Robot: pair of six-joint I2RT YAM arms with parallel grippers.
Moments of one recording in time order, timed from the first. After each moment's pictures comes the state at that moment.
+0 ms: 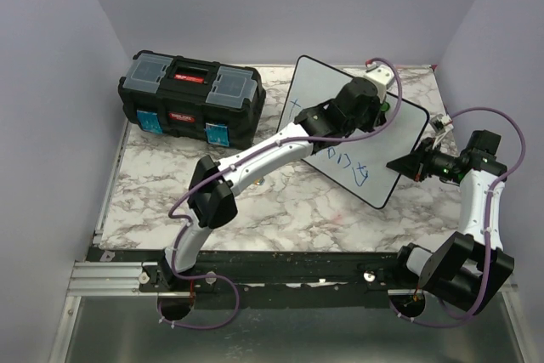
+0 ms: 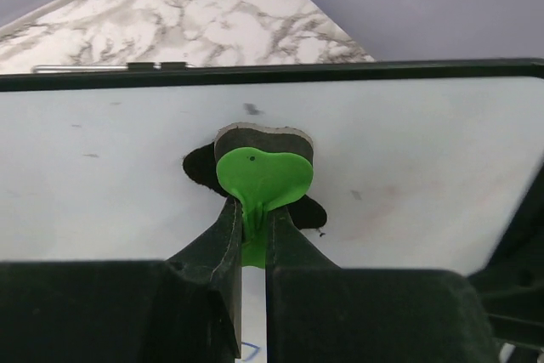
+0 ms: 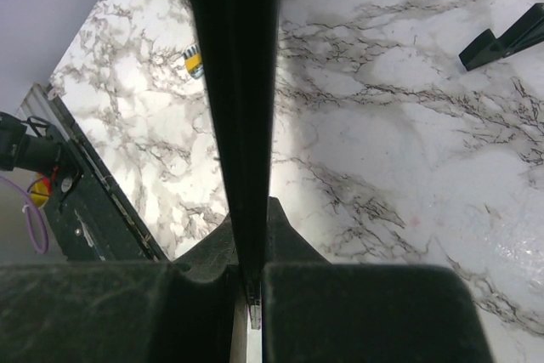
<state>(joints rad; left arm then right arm) -0.99 2.14 2.16 -0.35 -0.15 -0.25 -0.51 1.14 0.89 -0.89 -1.23 -0.58</state>
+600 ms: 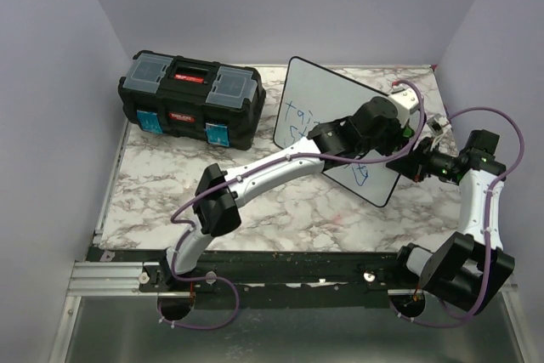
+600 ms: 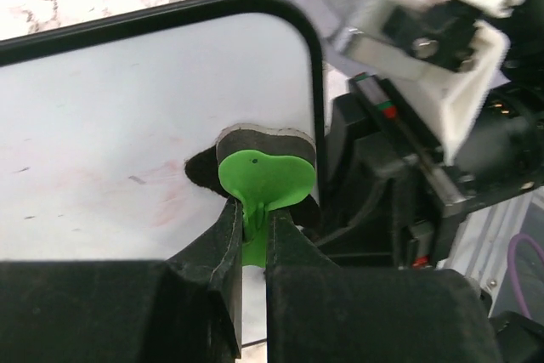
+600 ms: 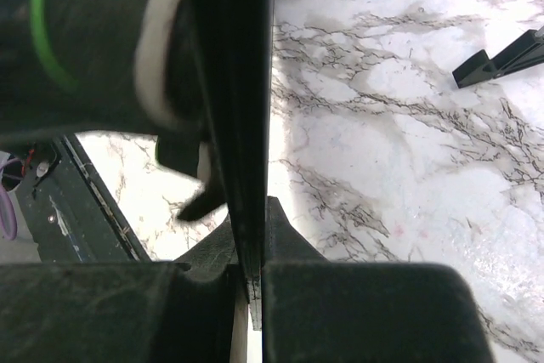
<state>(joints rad) -1.13 2.15 2.20 -0.37 -0.08 -0.23 -0.50 1.14 0.89 -0.89 -1.24 -0.69</state>
